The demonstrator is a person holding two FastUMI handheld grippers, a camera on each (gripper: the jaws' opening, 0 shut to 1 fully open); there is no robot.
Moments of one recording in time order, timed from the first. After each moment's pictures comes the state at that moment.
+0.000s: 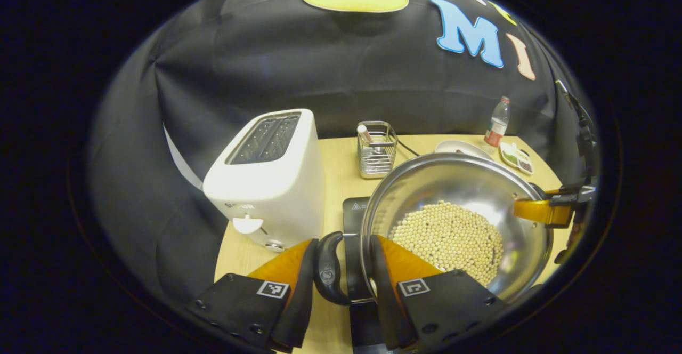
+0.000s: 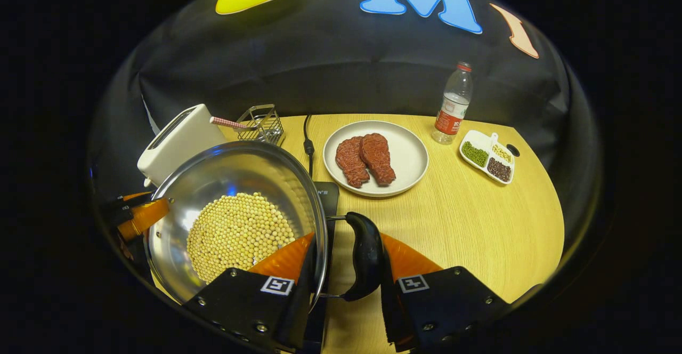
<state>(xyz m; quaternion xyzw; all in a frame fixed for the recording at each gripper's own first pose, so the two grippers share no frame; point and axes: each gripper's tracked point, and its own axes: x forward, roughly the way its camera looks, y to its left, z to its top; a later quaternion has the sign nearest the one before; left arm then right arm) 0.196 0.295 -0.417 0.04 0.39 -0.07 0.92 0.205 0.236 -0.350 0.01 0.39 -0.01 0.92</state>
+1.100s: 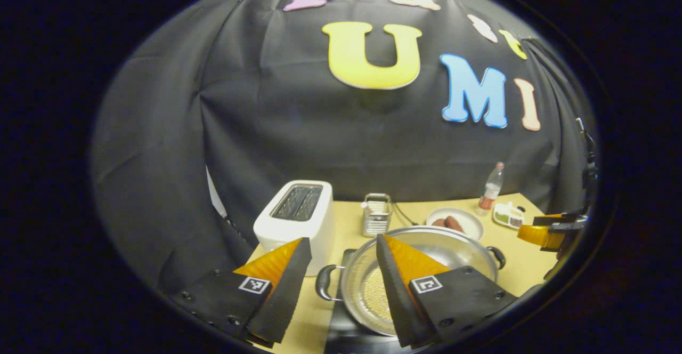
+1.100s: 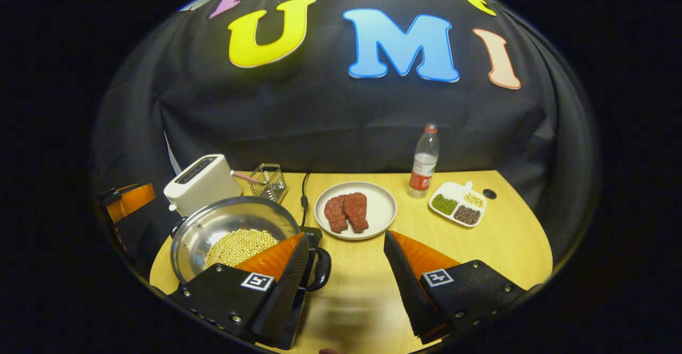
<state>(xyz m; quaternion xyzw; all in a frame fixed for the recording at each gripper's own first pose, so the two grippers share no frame) 0.165 0.254 -0.238 0.01 0.22 0.00 0.98 0.173 0.179 -0.224 0.00 0.22 0.02 0.98</state>
